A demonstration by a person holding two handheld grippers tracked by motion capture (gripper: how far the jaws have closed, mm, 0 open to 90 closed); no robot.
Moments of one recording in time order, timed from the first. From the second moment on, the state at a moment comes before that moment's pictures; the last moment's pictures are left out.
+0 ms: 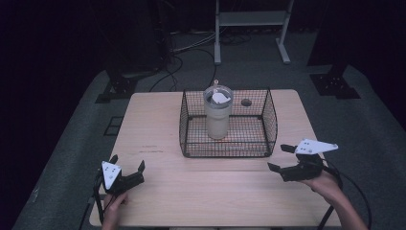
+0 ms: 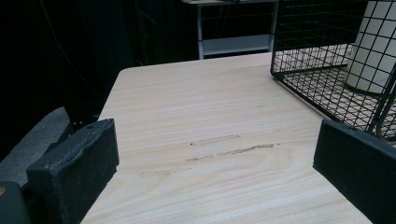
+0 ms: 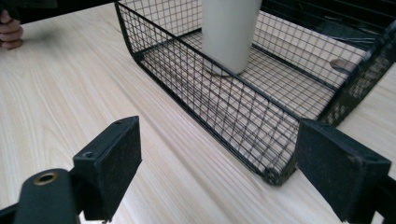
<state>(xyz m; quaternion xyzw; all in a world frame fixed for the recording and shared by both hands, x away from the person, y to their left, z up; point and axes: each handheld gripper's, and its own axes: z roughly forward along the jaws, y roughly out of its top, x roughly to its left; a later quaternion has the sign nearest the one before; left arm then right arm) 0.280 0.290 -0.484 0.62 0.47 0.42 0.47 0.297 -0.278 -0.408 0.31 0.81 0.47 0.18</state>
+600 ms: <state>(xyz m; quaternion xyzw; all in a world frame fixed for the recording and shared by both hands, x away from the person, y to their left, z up) 0.280 0.289 -0.484 0.62 0.47 0.42 0.47 0.276 -0.298 -0.434 0.34 0.79 0.47 0.18</state>
